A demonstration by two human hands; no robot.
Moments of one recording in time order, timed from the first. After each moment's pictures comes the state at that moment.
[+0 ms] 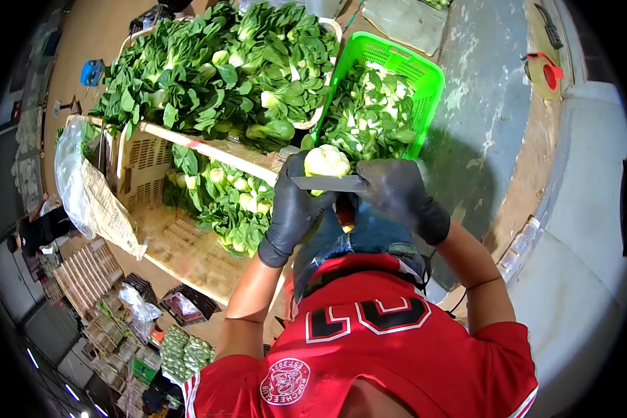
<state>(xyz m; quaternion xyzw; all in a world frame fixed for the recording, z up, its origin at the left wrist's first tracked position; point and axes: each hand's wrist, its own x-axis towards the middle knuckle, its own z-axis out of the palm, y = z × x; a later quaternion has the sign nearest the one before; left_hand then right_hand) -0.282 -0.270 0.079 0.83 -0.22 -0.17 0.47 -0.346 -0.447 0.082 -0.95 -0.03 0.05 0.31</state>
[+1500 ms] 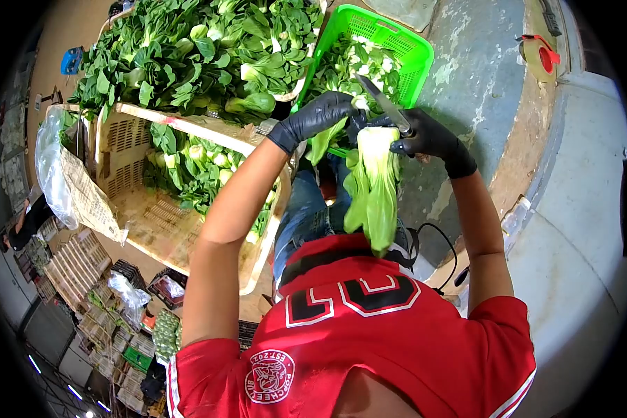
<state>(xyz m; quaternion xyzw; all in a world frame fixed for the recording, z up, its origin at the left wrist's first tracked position) -0.225 -0.335 -0.048 0.61 -0.39 -0.42 0.55 -0.355 -0.551 0.023 -0.80 -0.02 0.22 0.56</state>
